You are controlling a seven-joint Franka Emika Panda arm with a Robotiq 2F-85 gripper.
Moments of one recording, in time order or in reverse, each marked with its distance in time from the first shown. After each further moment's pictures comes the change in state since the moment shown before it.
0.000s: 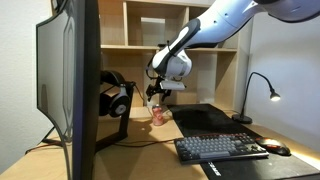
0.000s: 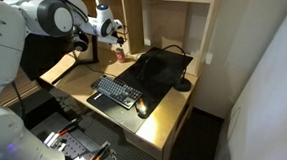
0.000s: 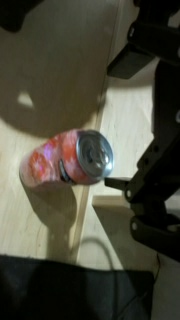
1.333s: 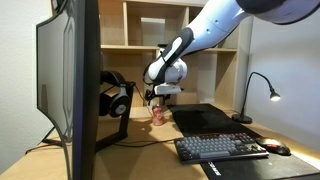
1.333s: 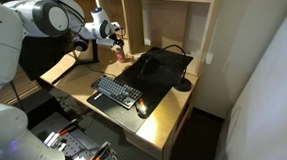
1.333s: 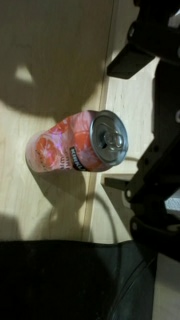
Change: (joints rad) arm 0.140 0.044 -0.168 0.032 -0.119 0.018 0.272
